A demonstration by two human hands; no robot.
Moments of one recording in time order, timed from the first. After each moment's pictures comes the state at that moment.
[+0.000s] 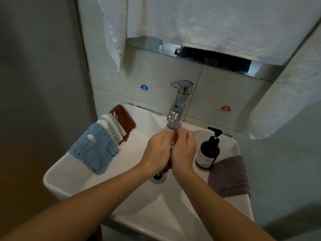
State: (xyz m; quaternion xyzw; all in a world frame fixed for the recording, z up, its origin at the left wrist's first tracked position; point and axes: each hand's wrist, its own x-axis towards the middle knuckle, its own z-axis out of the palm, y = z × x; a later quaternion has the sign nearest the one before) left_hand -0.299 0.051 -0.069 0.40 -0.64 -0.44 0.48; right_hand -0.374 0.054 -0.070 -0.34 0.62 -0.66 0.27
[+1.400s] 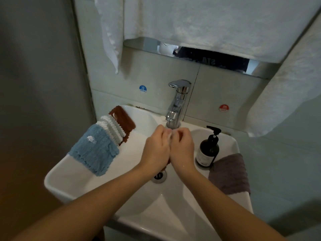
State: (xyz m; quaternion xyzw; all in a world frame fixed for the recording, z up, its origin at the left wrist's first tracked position) left_hand -0.299 0.049 -0.068 0.45 -0.66 -0.37 0.48; right_hand -0.375 0.067 -0.058 -0.46 0.65 -0.56 0.22
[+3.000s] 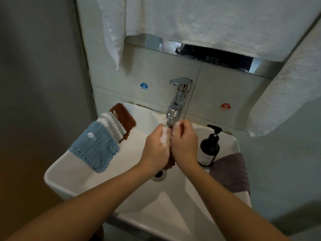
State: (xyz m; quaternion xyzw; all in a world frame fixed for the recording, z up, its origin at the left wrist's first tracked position) left_hand -0.297 0.061 -0.066 0.38 -0.65 -0.39 0.53; right_hand -0.387 0.059 -0.056 -0.52 0.63 -0.56 0.13
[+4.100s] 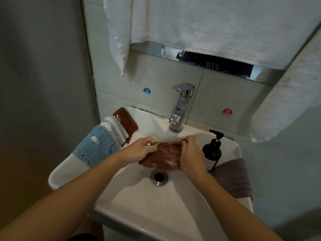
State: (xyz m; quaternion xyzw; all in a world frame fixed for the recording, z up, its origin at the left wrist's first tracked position) left_hand -0.237 0.000 -0.087 0.46 -0.68 -0.52 0.24; right_hand -0.426 0.054 -0.095 -0.59 0.72 -0.35 0.10
